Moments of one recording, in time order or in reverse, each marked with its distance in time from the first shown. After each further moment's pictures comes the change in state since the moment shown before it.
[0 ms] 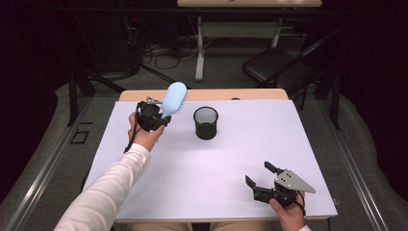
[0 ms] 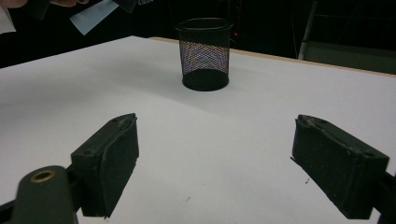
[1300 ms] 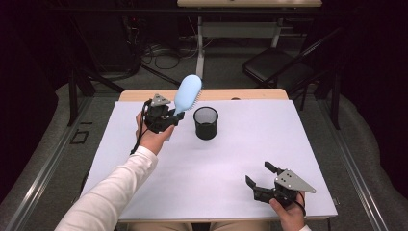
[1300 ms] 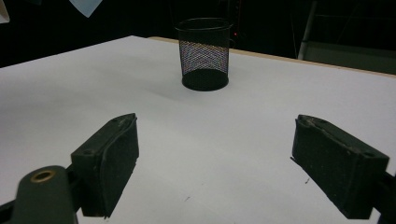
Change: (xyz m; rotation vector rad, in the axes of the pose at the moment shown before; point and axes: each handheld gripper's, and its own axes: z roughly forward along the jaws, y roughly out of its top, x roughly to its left) left arm -0.037 0.013 -0.019 -0.172 -0.129 0.054; right arm 0.000 0.000 0.000 0.001 -0.001 0.000
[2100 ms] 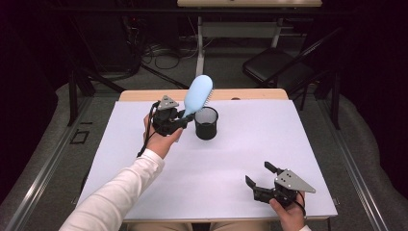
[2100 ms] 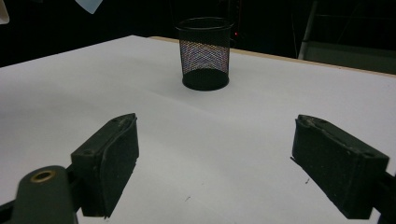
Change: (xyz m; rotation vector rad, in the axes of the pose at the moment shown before) left arm -0.025 0.004 0.003 -0.050 -0.072 0.030; right arm 0.000 0.000 0.000 0.001 0.002 -0.001
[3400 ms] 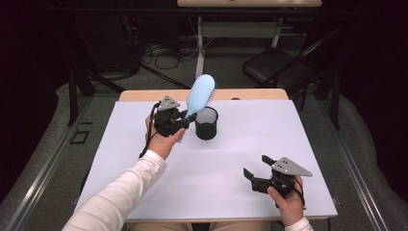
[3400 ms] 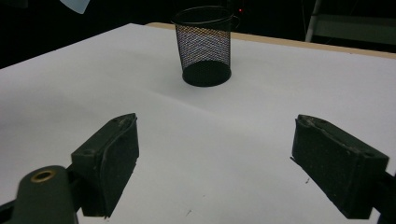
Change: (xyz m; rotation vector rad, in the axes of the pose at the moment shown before) left arm -0.004 0.000 0.001 -0.029 -0.032 -0.017; right arm -0.007 0.026 0.016 0.105 0.020 0.054
